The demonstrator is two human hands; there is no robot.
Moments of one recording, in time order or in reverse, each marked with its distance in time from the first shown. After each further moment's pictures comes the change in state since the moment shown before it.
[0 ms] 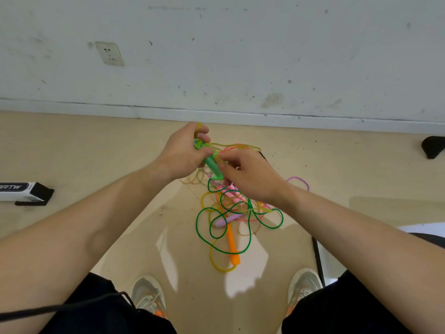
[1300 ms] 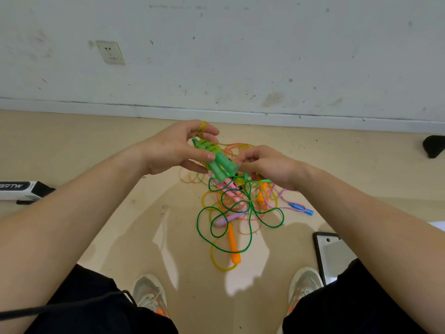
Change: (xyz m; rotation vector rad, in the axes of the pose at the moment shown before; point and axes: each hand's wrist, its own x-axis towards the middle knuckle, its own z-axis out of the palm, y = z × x) left_hand -0.006 0.011 -0.033 -0.335 -0.419 -0.096; right_hand 0.012 0.032 -0.029 0.359 -0.161 0.284
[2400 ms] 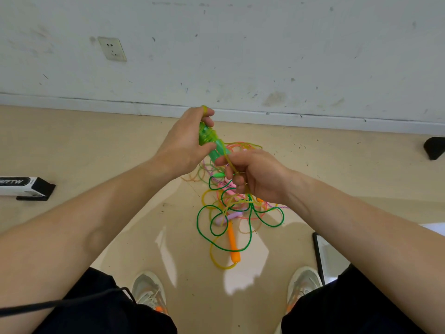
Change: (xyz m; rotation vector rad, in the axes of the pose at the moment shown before) left_hand 0.018 -0.021 0.015 0.674 0.478 0.354; right_hand -0.013 -0.023 0.035 0.533 -0.046 0.208
